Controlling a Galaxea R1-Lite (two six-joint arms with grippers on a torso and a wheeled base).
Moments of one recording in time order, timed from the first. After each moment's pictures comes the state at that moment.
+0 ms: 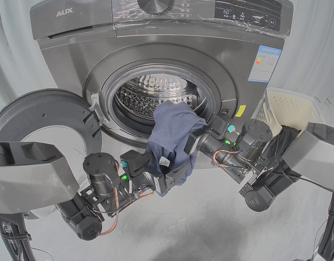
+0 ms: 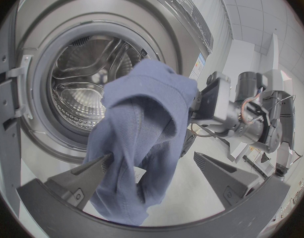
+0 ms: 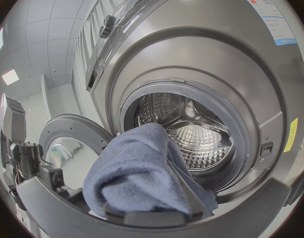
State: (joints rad) left arm -0.64 2.12 -0.57 -1.55 -0.10 -0.15; right arm 0.66 2.15 -0.92 -1.48 0.04 0.14
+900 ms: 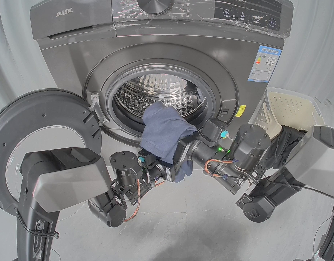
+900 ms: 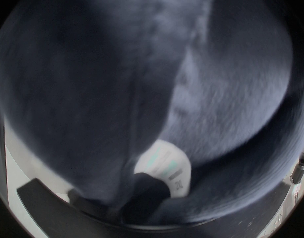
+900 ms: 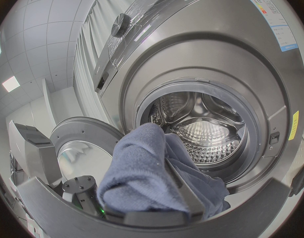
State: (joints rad) left arm -0.59 2.40 -0.89 -1.55 -0.06 -0.12; right arm 0.76 2.11 -0.89 -1.46 -0.03 0.17
